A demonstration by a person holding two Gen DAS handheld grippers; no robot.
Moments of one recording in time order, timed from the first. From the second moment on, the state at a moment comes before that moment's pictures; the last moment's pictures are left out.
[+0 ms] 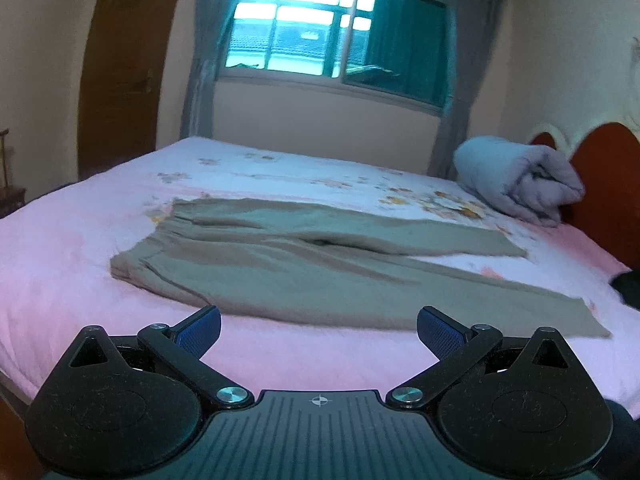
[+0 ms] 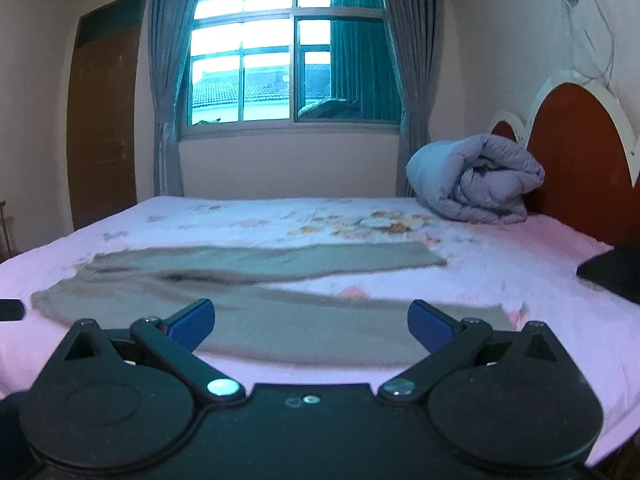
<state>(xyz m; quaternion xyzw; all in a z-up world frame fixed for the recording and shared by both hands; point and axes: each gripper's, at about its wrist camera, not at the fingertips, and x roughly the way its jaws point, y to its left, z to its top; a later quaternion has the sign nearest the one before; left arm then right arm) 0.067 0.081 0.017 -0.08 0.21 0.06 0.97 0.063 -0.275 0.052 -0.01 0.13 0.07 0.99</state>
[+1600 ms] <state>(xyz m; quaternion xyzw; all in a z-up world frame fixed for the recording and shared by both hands) 0.547 0.380 -0.109 -0.06 0.35 0.07 0.93 0.501 -0.188 0.008 -0.06 0.21 0.16 0.96</state>
